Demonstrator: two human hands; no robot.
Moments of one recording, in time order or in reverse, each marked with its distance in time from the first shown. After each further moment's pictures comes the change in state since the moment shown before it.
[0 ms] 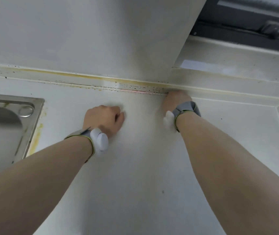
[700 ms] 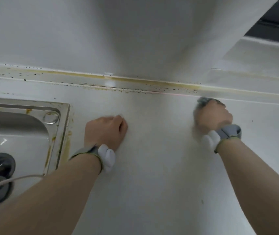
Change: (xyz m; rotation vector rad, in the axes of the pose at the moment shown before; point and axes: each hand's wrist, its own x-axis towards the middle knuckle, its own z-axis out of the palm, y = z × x) left_hand -0.018 -0.089 0.010 0.077 0.146 0.066; right_hand -0.010 -0.023 0.031 0.331 0.237 0.607
